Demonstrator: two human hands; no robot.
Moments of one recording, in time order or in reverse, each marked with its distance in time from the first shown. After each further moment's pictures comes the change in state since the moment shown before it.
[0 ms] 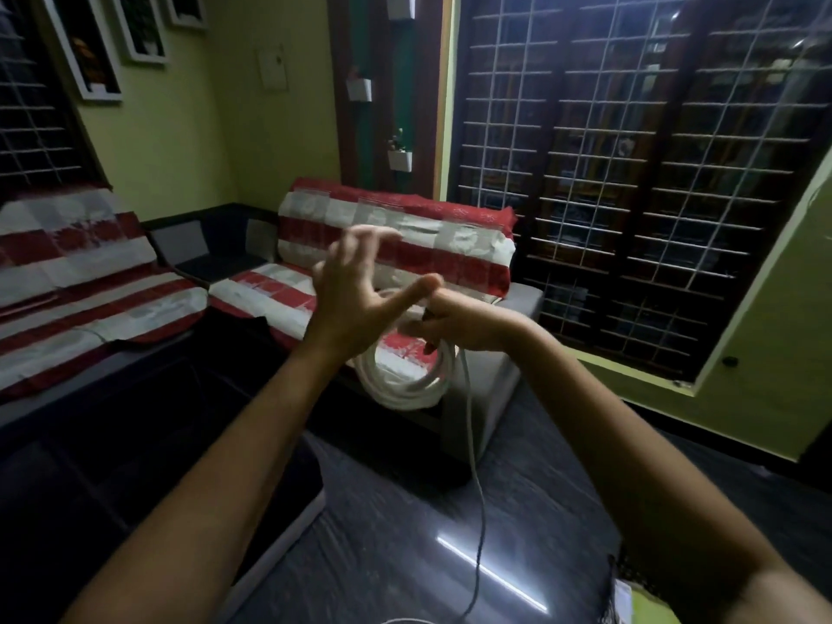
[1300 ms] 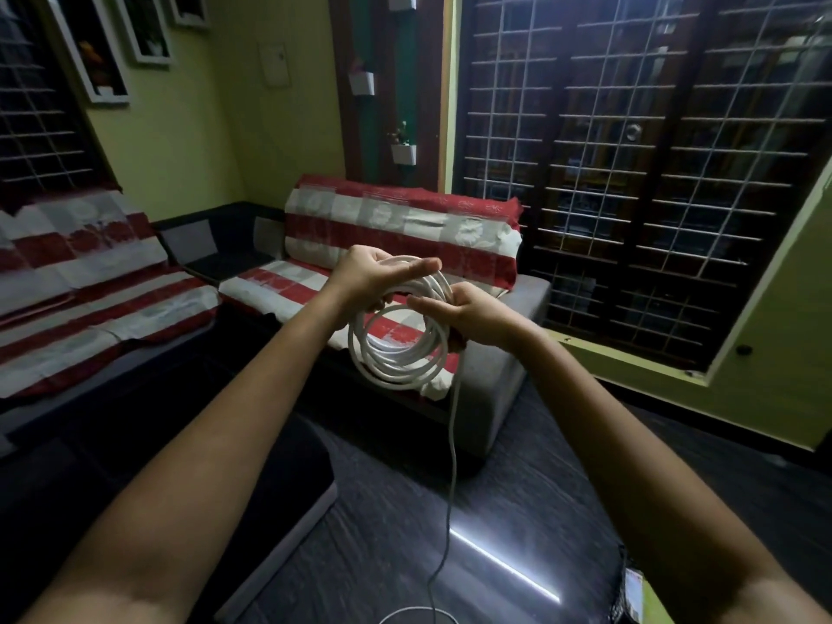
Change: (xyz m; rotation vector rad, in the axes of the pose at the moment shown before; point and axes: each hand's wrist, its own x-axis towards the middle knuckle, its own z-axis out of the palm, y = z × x) left_hand 0.028 -0.005 0.005 -0.434 -0.338 -0.411; right_hand -0.002 0.028 0.001 0.083 0.182 0.064
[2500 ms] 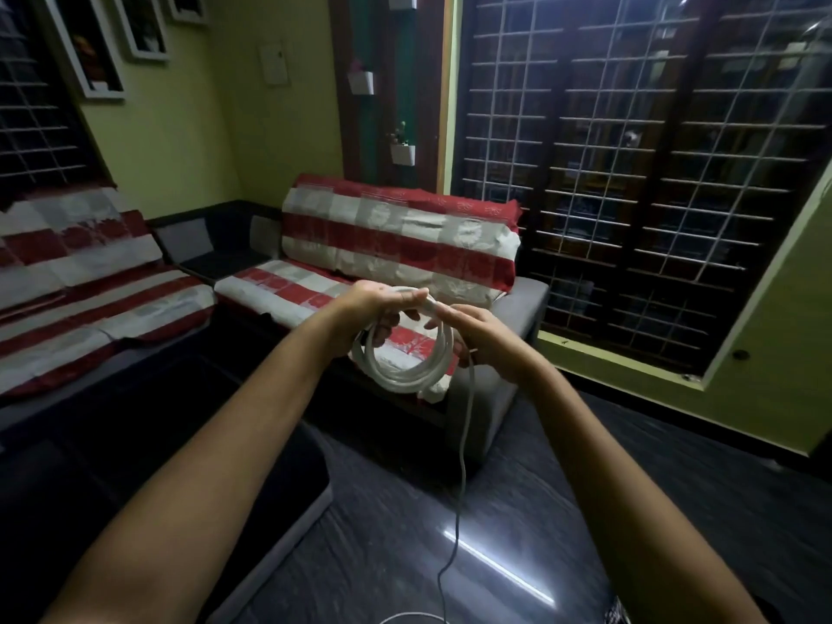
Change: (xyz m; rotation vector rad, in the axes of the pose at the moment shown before) left_hand -0.007 -0.021 0.005 -0.170 -0.267 -0.217; right_hand -0.007 0.032 0.010 0.329 0.085 0.100
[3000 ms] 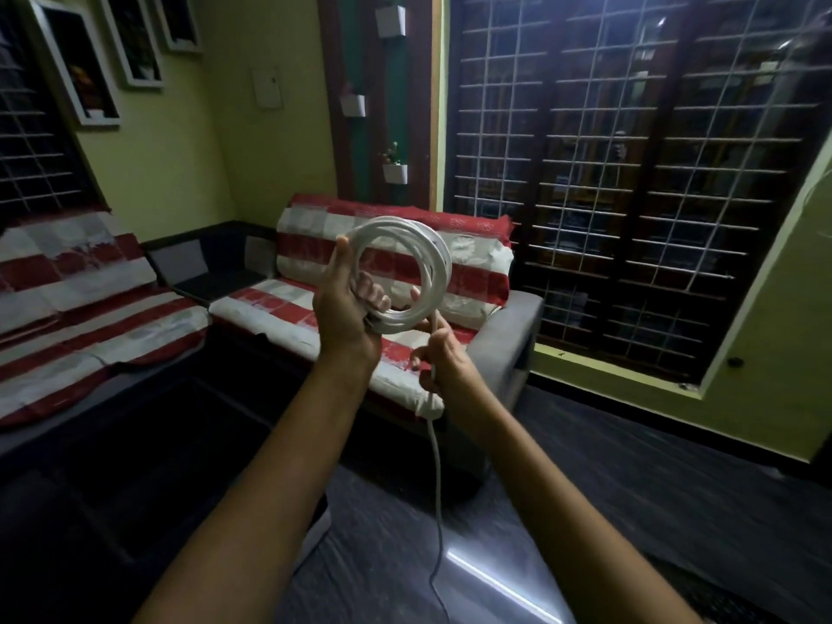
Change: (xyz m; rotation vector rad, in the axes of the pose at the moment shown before) left_hand 0.001 0.023 0.022 -1.014 0.477 0.426; right_hand -0.002 0.001 0.055 0.318 0.105 -0.267
